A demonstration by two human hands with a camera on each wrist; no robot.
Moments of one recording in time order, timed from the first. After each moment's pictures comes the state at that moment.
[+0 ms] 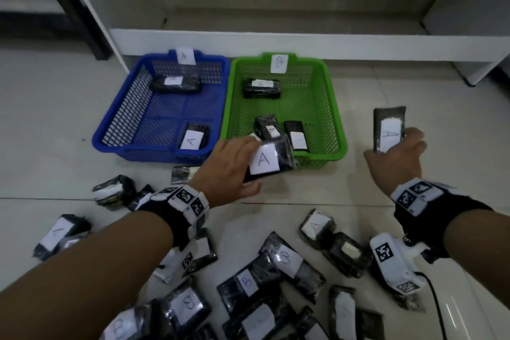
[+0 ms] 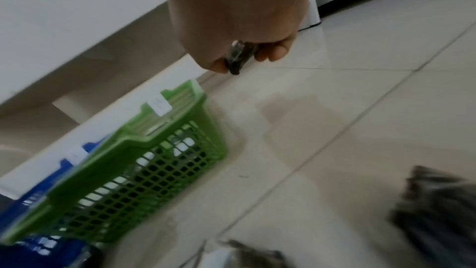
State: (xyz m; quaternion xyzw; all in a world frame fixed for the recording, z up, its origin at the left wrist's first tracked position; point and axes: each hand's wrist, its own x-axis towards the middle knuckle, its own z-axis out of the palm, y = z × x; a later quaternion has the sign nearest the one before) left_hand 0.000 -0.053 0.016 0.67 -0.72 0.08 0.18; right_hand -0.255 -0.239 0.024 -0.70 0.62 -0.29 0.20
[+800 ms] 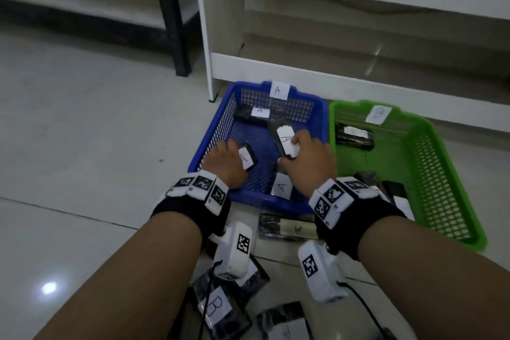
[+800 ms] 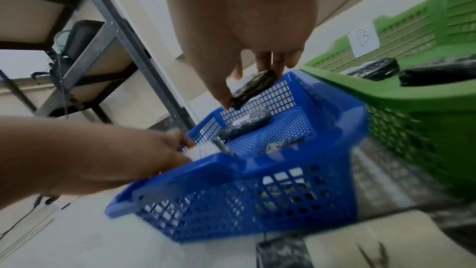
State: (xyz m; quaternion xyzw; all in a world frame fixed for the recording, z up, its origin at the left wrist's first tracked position) left_hand 0.224 -0.026 0.005 0.91 -0.37 -0.16 0.08; right_hand 0.090 -0.133 0.037 -0.89 0.41 -0.10 0.19
